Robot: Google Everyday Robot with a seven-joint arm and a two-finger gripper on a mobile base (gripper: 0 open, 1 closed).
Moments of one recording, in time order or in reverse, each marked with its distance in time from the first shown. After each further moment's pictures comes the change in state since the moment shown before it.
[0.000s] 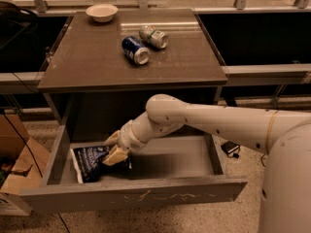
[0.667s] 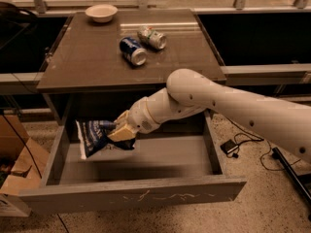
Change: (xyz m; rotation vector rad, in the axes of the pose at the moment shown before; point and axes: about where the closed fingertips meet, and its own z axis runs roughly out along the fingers) arm -0.061 0.007 -0.094 0.064 -0.100 0.060
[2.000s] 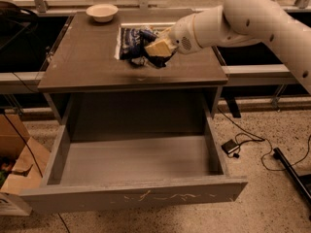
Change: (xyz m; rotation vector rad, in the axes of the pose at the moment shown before) arm -0.098 -0.139 -0.220 0.434 -0.113 0.065
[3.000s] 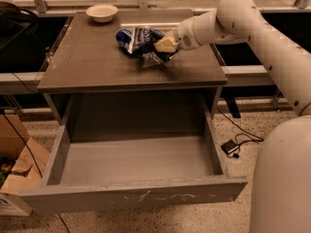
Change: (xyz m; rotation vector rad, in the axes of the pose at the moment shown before) arm 0.037 -0.095 0.038 0.076 0.028 0.046
